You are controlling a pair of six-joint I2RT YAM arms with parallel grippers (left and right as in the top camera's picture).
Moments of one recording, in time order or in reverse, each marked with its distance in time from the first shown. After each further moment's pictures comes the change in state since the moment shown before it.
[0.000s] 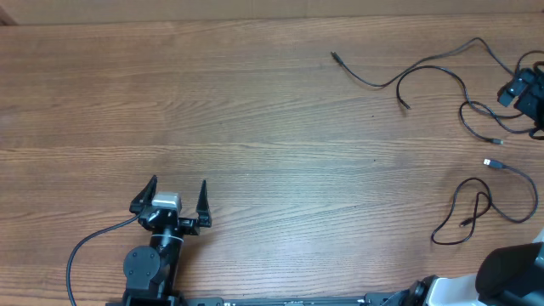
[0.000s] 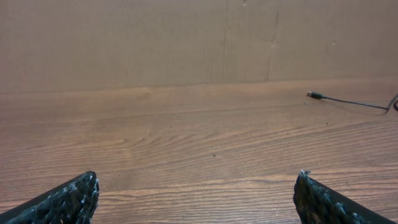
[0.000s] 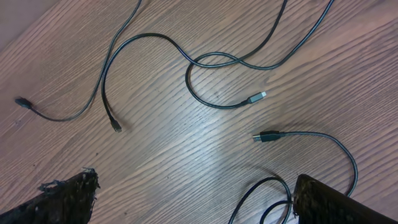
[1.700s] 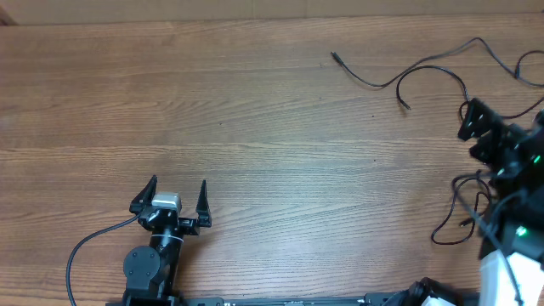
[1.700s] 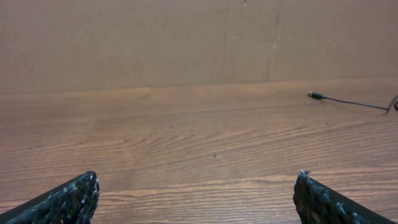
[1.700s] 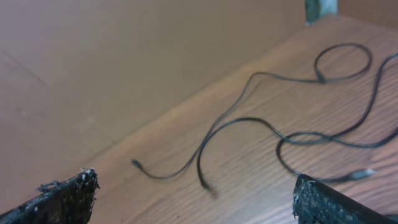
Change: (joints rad) left arm 0.000 -0.001 0.000 0.000 -0.002 0.000; right arm 0.057 -0.740 -1.028 1.044 -0.192 0.260
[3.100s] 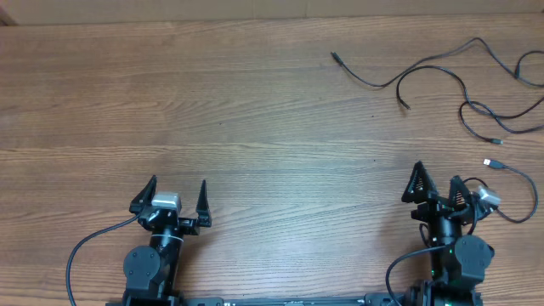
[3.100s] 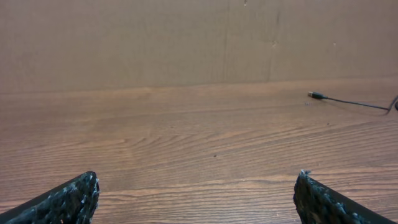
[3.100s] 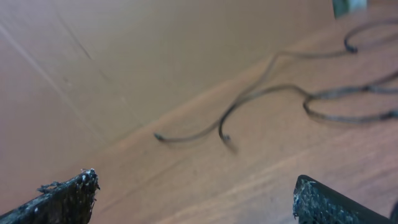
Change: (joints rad) left arm 0.000 0.000 0.000 0.000 -0.002 0.000; right arm 0.271 -0.817 -0.664 0.080 0.222 0.081
